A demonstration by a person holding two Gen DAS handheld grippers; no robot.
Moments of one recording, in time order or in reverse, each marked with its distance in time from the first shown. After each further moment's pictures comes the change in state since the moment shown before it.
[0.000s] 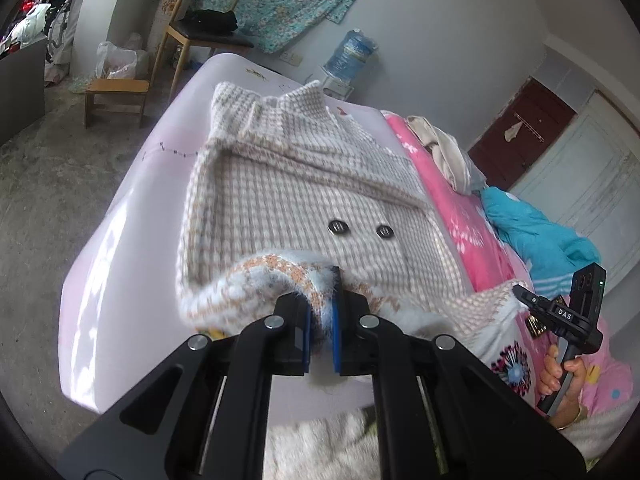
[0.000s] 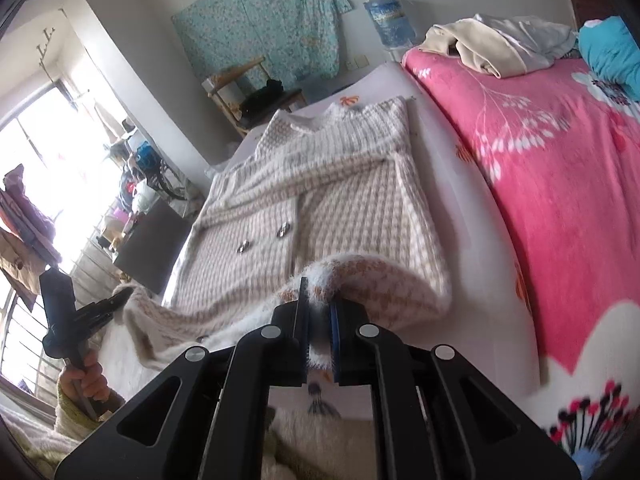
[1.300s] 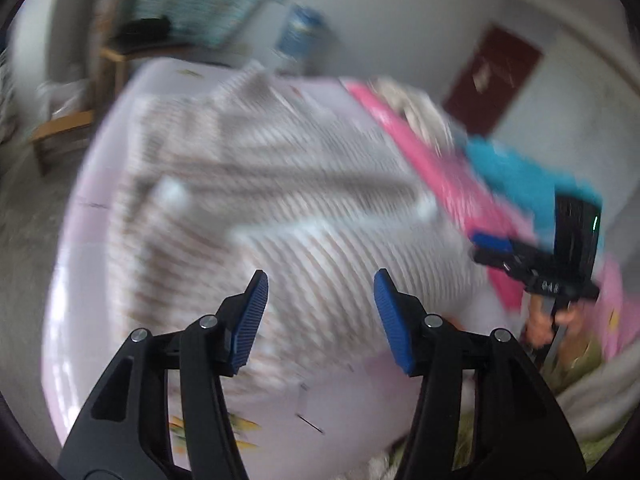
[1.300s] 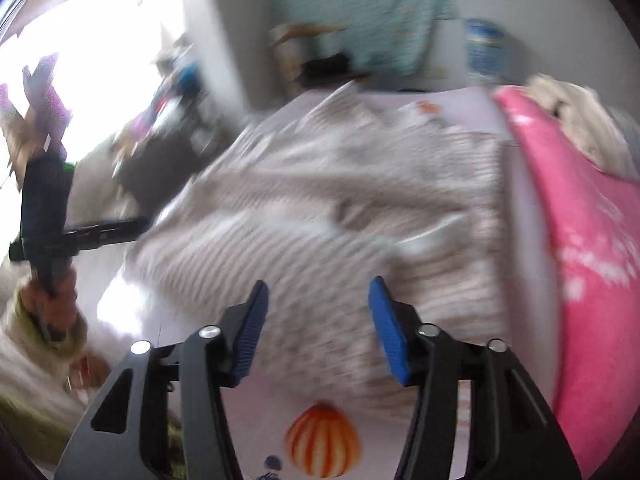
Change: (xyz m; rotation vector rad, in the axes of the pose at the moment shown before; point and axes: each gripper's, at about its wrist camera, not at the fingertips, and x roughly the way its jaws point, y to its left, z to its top) left arm 0.093 -0.043 0.026 0.258 0.133 -0.040; right arm 0.107 0.059 0.021 -0.435 0.127 0.022
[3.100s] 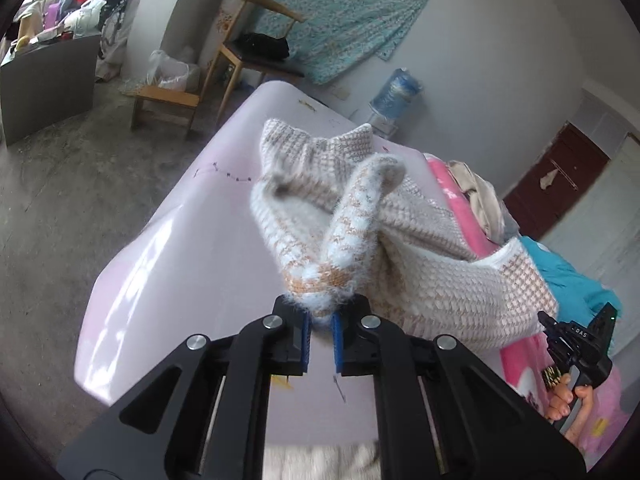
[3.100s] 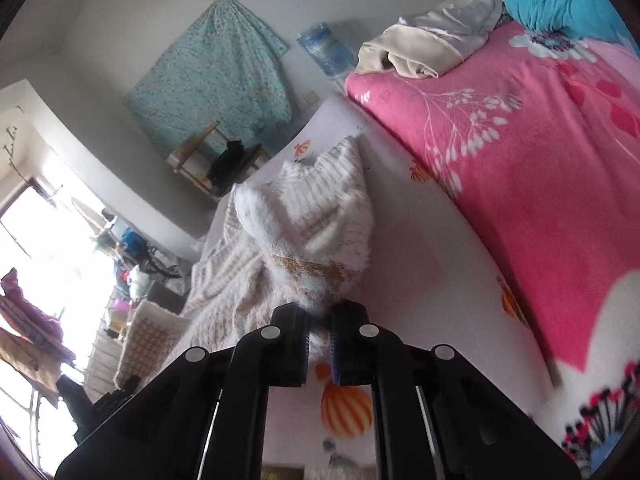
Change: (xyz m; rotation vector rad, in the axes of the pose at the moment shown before) left arm -0.110 0.052 -0.047 -0.381 -0.224 0.168; right arm -0.114 -0.081 -0.060 0.723 -0.273 -0.049
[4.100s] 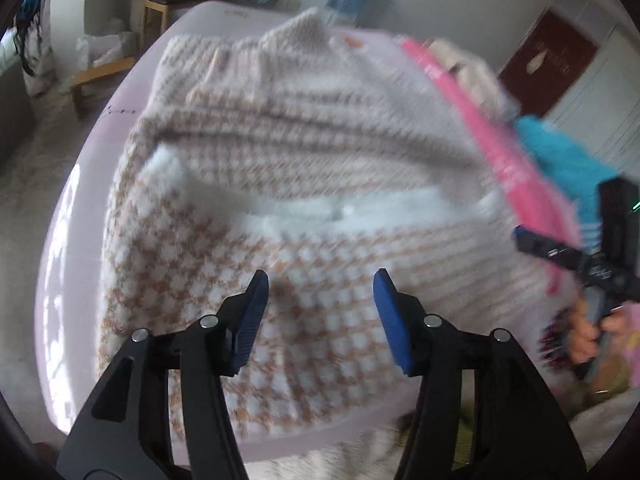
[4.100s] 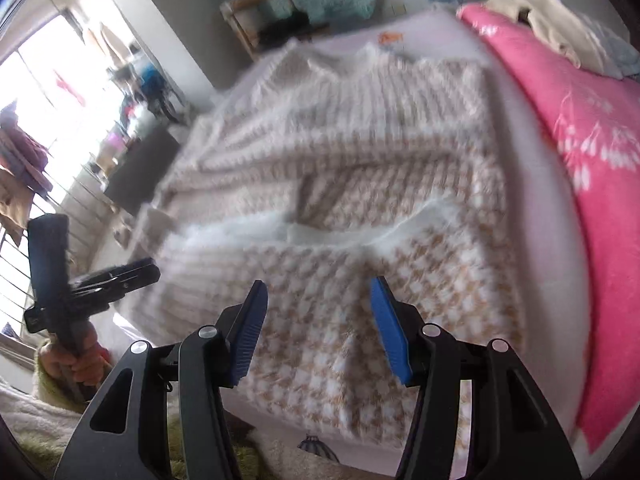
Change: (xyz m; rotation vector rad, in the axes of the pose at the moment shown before) left arm 0.122 -0.047 -0.013 0.299 0.344 0.074; right arm 0.124 0.061 -0.032 -0.462 0.413 -0.054
